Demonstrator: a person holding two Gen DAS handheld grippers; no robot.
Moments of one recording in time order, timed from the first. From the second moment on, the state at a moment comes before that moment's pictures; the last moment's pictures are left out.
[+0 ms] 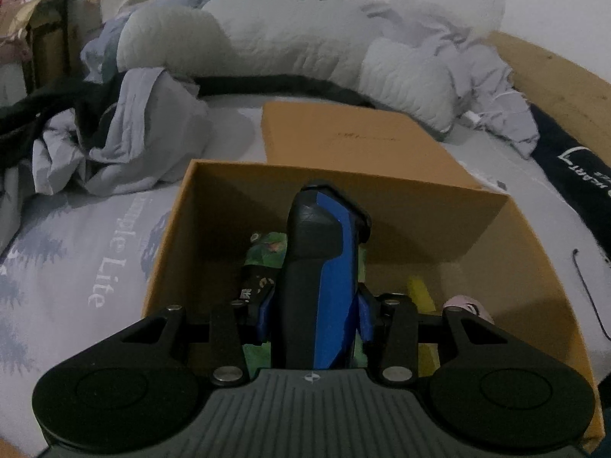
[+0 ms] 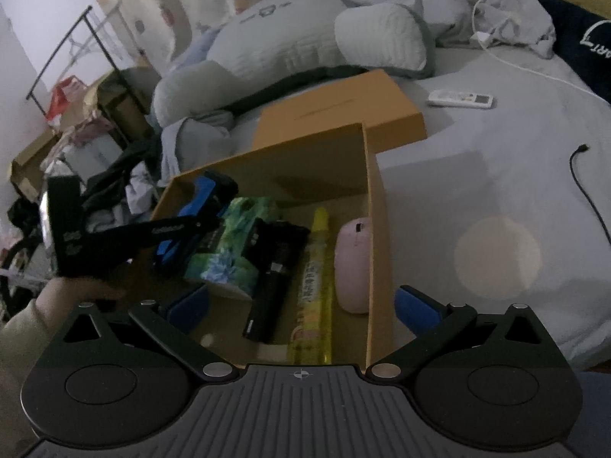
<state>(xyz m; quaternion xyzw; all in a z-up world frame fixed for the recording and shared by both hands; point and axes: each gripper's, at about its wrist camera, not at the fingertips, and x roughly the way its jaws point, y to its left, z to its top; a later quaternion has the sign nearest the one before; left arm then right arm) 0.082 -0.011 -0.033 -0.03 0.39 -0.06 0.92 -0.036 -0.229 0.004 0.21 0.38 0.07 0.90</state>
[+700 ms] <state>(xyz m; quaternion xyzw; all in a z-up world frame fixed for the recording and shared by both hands) 0.090 -0.006 -0.040 -0.03 0.40 -0.04 0.91 -0.030 -0.226 0.000 0.21 0.39 0.08 0.89</state>
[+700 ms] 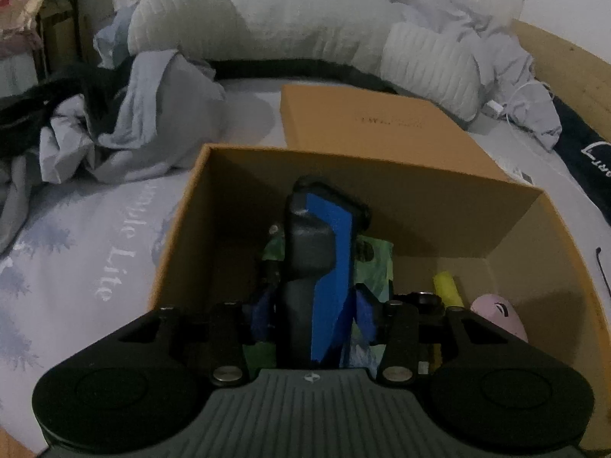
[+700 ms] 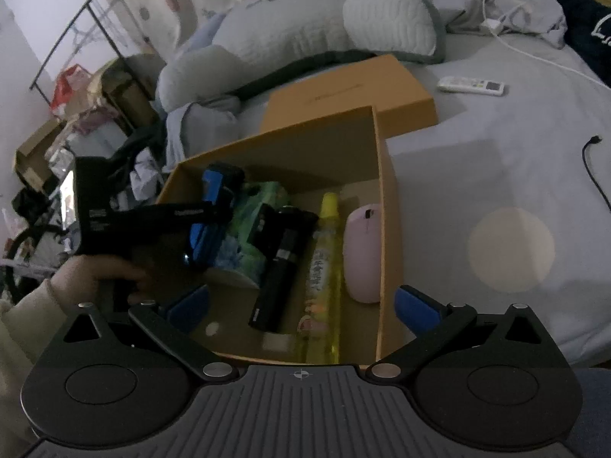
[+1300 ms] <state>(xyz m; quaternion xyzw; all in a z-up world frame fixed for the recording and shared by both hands) 0.018 0.008 -0.003 -0.06 0.35 -0.08 0.93 -0.036 -0.226 0.004 0.21 0.39 0.07 0.90</state>
